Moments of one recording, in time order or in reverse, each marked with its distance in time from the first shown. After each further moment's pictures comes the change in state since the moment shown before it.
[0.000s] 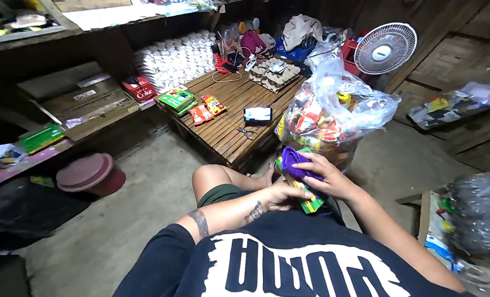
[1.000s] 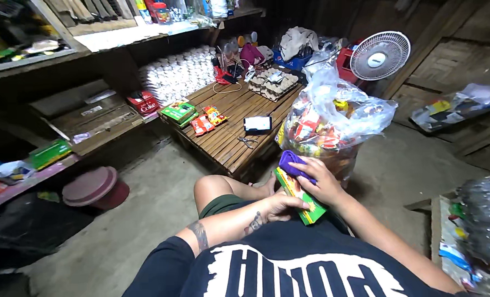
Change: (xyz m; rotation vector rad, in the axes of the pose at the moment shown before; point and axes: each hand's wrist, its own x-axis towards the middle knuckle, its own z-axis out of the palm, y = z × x) left_hand -0.002 0.003 -0.001 -0.010 0.019 -0.024; right_hand 0.010 -0.004 0.018 -0.154 0.120 0.148
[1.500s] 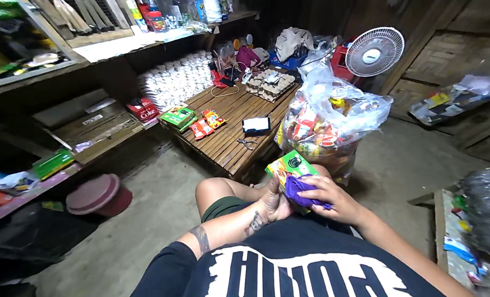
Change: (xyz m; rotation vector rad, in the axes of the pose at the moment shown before) left_hand 0.009 -0.013 -0.011 -0.486 -0.156 0.248; right_hand -0.049 0.010 -0.012 0.103 -0.047 -0.348
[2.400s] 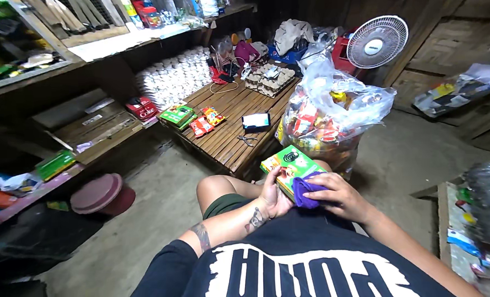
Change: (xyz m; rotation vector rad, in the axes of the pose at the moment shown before) left_hand 0.005 0.004 0.012 -0.126 0.223 0.082; right_hand -0.014 0.008 -0.006 -0.103 0.038 -0.065
